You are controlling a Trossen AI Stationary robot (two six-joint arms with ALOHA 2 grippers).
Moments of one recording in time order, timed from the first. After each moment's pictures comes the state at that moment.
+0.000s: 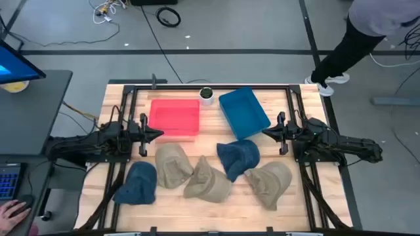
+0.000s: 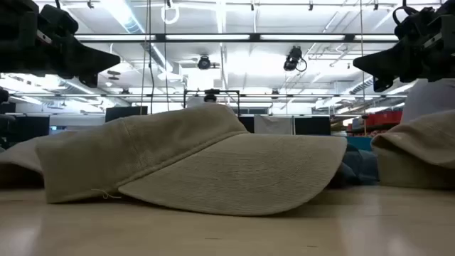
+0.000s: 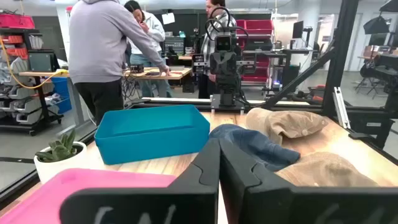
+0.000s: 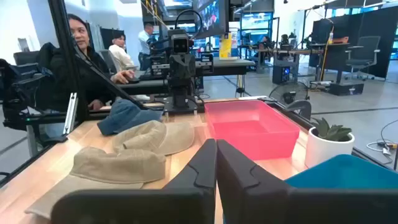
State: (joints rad) left arm 0.11 0.01 0.01 0.06 -0.01 -0.01; right arm -0.19 0.01 0.02 0.03 -0.14 0.04
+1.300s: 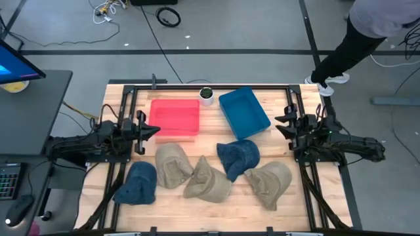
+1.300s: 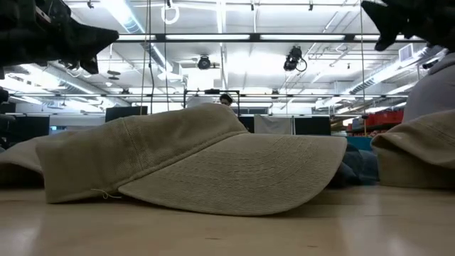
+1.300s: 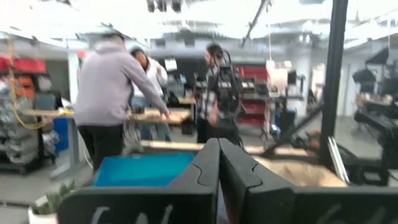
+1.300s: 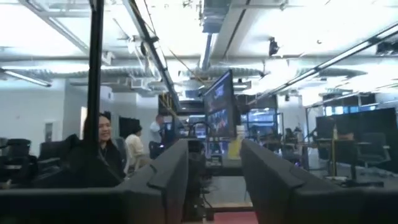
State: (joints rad) left arm 0.11 0.01 0.01 0.28 -0.03 -0.04; right arm -0.19 0.10 0.10 0.44 -0.17 0.07
